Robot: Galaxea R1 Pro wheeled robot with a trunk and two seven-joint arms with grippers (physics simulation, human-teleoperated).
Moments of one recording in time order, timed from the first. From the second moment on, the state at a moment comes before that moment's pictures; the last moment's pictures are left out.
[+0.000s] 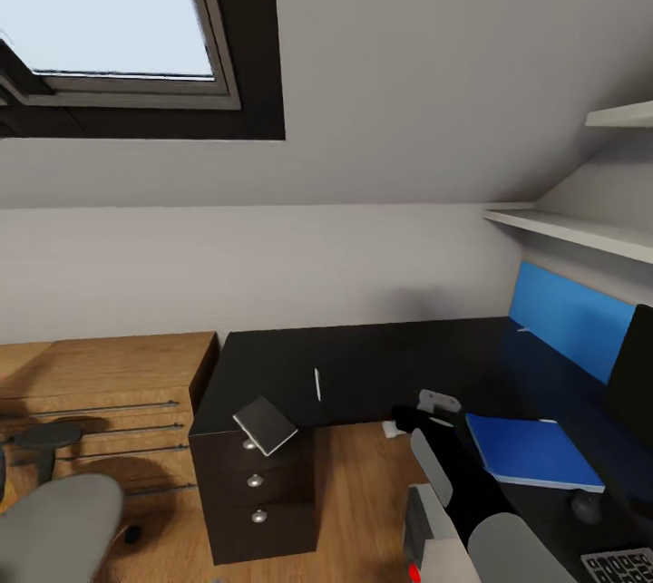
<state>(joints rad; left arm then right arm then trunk) -0.19 -0.05 -0.42 -0.33 0.66 -0.50 0.41 -0.58 0.08 0.10 -0.79 -0.34 0.36 -0.38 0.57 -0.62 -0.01</state>
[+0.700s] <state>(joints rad) -0.19 -0.05 -0.42 -0.33 0.65 -0.50 0.41 -0.57 0.07 0.28 -0.79 -0.33 0.34 -0.37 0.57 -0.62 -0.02</state>
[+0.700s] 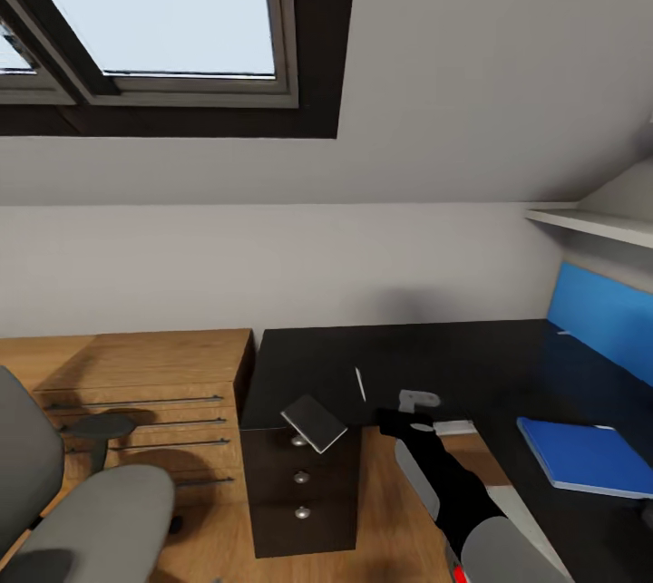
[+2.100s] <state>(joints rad) -0.19 0.02 -0.06 -1.32 0.66 0.45 0.44 -0.52 0.08 0.30 -0.86 -0.35 0.23 -0.38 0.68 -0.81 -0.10</state>
